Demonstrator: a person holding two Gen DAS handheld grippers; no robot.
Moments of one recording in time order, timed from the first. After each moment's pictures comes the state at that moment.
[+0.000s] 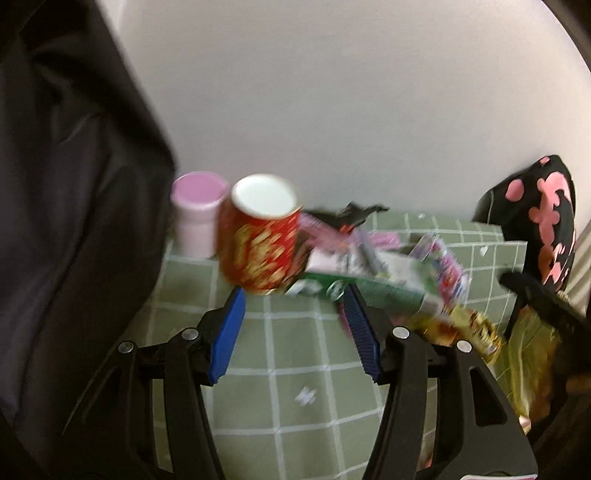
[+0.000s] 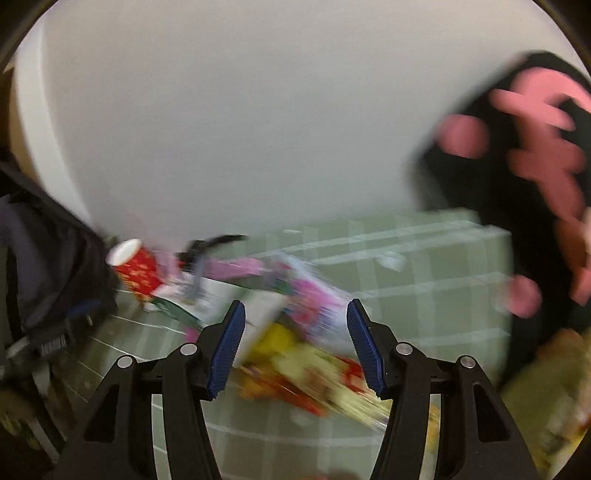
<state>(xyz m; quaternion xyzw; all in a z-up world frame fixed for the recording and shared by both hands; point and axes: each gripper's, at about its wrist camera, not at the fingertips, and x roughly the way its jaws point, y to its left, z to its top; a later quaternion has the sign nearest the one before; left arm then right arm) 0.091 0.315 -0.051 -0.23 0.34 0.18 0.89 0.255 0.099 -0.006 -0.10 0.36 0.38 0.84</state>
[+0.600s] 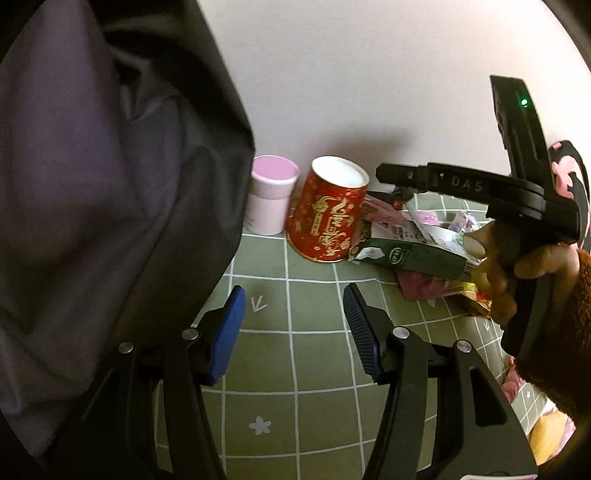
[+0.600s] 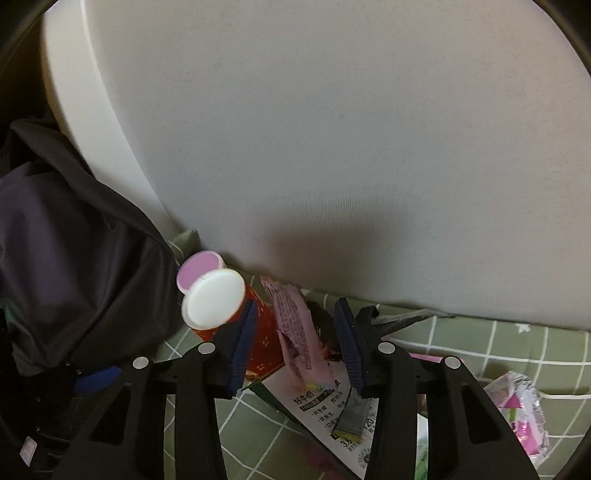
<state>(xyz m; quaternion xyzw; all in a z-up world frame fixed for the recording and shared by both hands) 0.044 0.331 -0.058 -0.20 0.35 0.21 0.89 0.260 0.264 -0.034 -0.13 0.37 0.54 0.75</state>
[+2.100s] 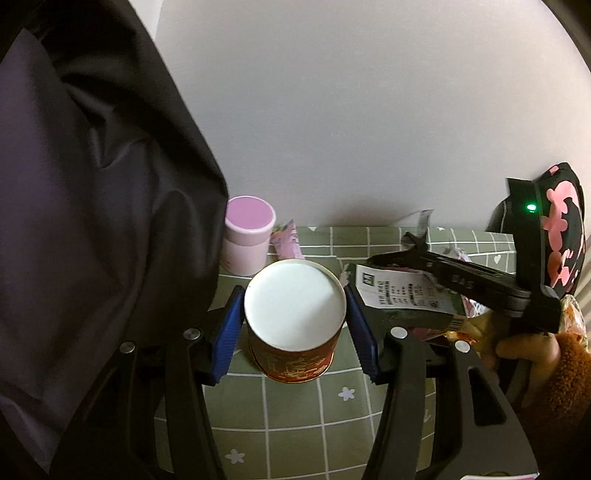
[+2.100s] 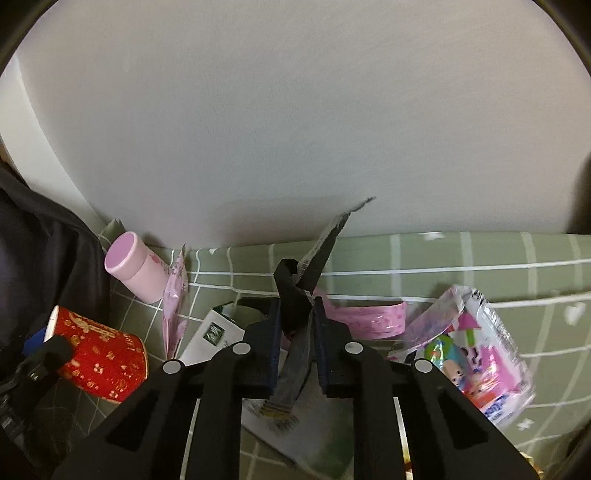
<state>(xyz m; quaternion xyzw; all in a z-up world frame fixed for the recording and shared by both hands) 0.085 0.339 -0.025 -0.21 0.34 0.20 0.89 0.278 0.208 -0.054 -0.11 0.43 0.41 0.80</state>
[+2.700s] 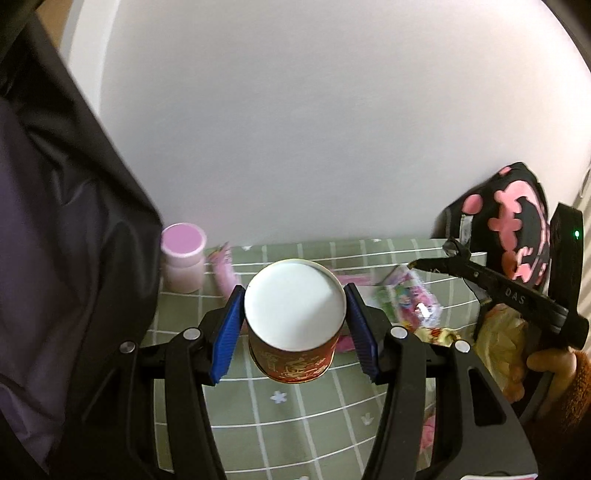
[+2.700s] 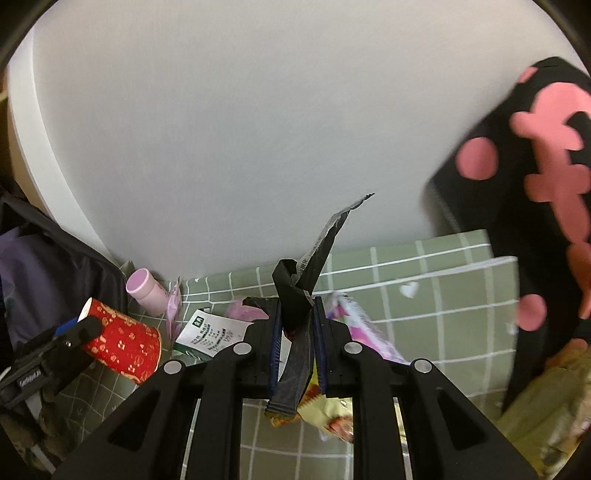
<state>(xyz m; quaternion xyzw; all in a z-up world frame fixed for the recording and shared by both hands) 0.093 0.299 0.013 -0.21 0.30 0.13 0.92 0.261 0.095 0.019 -0.06 0.36 0.38 0.85</state>
